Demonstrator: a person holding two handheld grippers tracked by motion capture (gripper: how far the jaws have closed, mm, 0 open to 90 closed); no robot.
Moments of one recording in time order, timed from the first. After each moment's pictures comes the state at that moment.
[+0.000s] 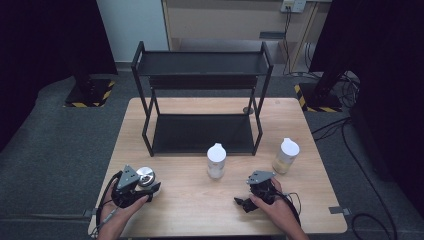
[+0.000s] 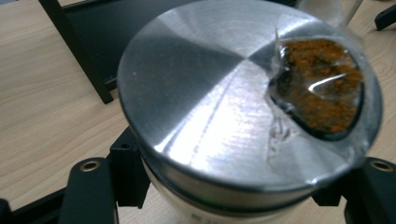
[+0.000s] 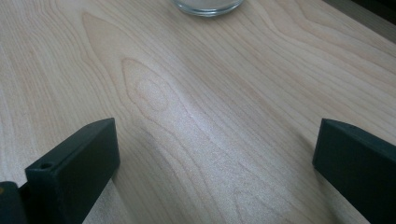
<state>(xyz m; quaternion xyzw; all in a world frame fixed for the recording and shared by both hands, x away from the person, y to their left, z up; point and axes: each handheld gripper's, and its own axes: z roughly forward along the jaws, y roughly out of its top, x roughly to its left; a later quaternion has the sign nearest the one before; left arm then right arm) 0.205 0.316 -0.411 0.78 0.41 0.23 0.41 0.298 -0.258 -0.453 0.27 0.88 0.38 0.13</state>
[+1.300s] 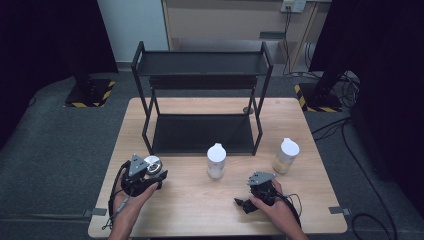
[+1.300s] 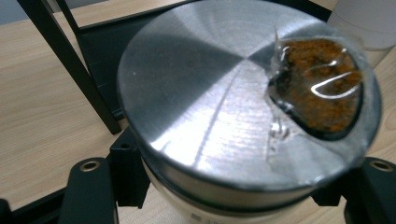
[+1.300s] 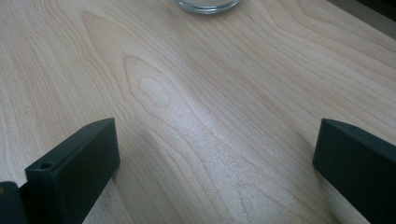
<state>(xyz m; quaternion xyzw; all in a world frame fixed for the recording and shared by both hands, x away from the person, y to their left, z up) 0.224 0.284 -0.396 0.75 0.45 0.25 0.41 0.292 -0.258 -0.453 0.28 0.88 0.38 0.13</state>
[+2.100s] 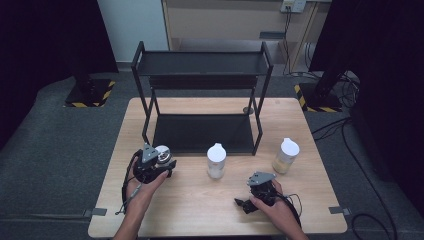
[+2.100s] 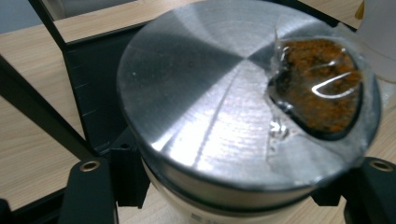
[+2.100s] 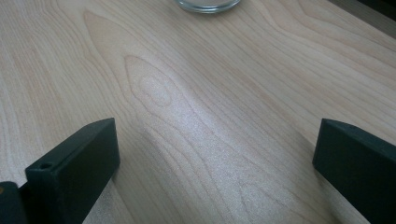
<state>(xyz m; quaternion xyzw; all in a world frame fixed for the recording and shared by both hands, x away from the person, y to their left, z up) 0.262 0.260 -0.398 0.75 0.45 0.25 0.41 0.292 -0.258 -0.453 0.28 0.88 0.38 0.13</state>
